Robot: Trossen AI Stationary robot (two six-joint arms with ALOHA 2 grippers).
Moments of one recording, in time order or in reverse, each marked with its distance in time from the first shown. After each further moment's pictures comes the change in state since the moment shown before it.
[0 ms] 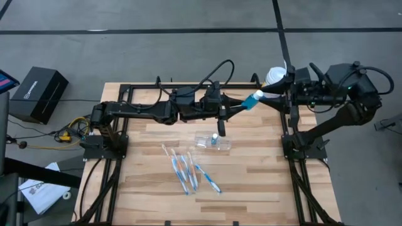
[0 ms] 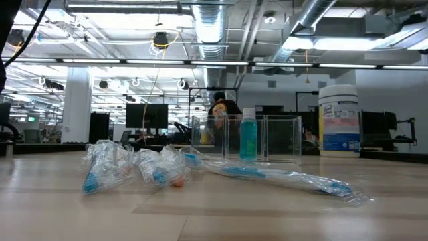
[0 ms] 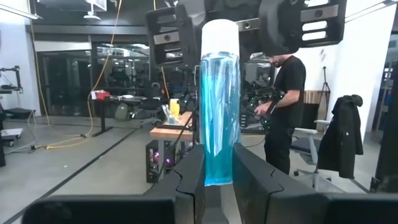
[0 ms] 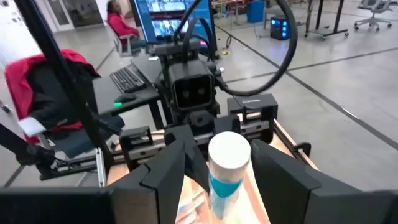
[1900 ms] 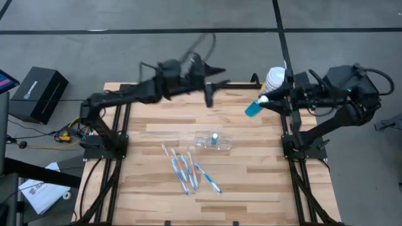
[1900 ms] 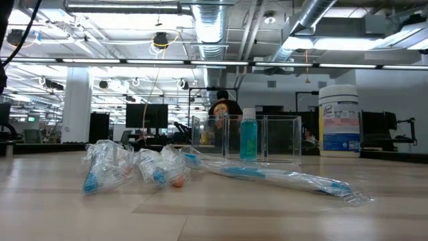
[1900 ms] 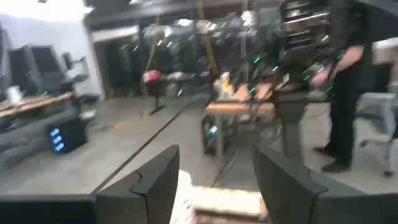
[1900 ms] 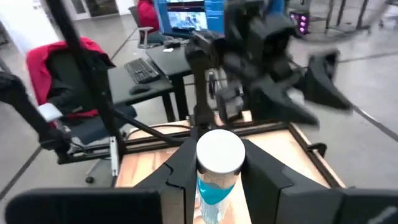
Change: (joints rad) left arm 0.184 -0.151 0.001 -0.282 -0.001 0.112; right arm -0.007 0.030 0.046 -0.039 -0.051 -0.012
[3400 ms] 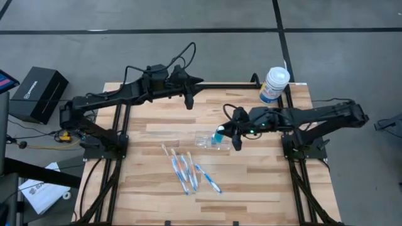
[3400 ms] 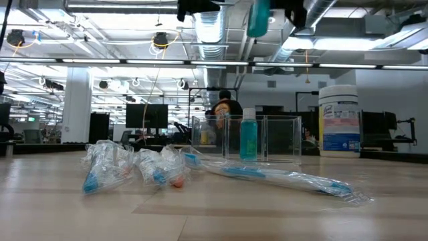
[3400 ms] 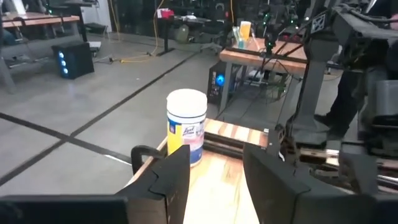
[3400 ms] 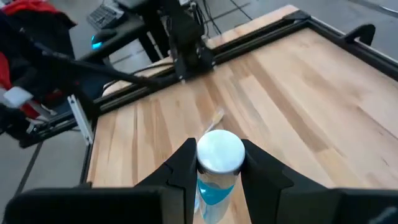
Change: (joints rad) left arm 0.121 -0.249 -0.396 -0.076 0.046 -0.169; right arm -0.104 0.005 -0.928 0.735 -0.133 0.240
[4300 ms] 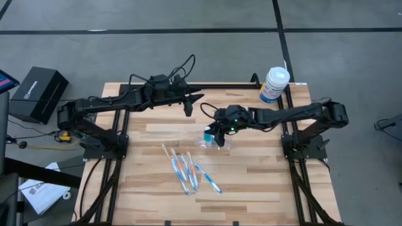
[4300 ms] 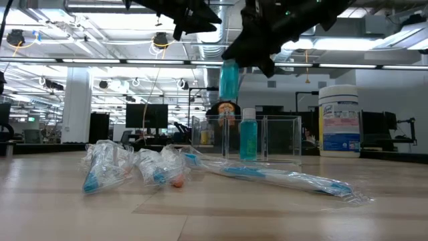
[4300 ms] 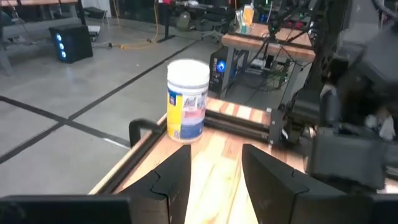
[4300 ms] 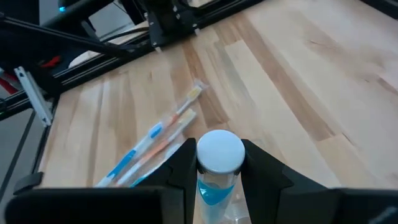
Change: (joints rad) left arm 0.000 -0.033 -0.218 0.133 -0.001 -0.027; right arm -0.171 0.274 -0.078 0.254 -0.198 -0.070
